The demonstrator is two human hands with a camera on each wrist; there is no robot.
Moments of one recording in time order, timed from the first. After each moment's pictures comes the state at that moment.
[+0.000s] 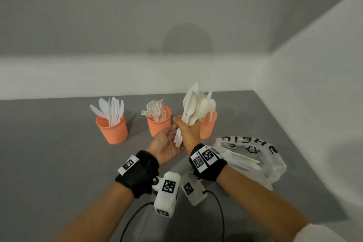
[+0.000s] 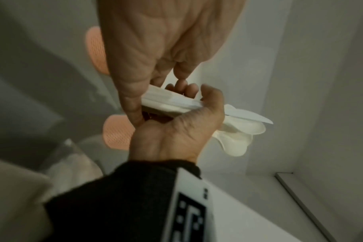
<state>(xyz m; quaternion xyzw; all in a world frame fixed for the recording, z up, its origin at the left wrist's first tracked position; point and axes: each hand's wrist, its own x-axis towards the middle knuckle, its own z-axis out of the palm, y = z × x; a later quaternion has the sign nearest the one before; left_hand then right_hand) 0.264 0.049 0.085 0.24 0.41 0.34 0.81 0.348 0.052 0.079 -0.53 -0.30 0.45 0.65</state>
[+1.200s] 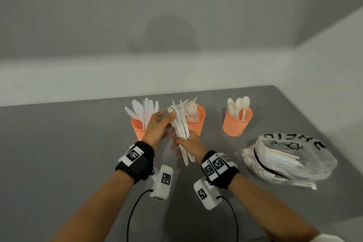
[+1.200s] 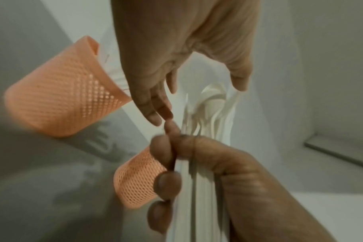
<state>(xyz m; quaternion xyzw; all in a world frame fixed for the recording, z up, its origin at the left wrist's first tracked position) 0.128 0.118 0.081 0.44 0.47 0.42 0.64 0.244 0.072 0.053 -0.58 -0.45 0.54 0.42</state>
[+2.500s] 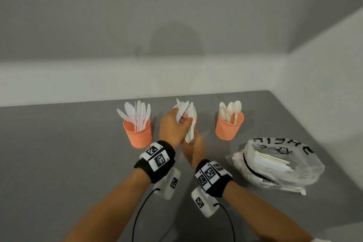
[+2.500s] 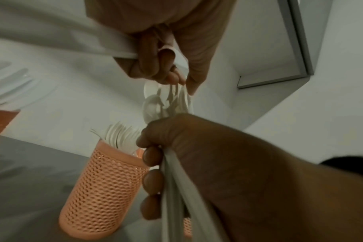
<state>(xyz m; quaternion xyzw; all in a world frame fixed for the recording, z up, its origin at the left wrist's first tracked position) 0.199 0.097 0.096 0.66 0.53 0.42 0.33 0.265 0.081 0.006 -0.69 -0.43 0.34 0.48</state>
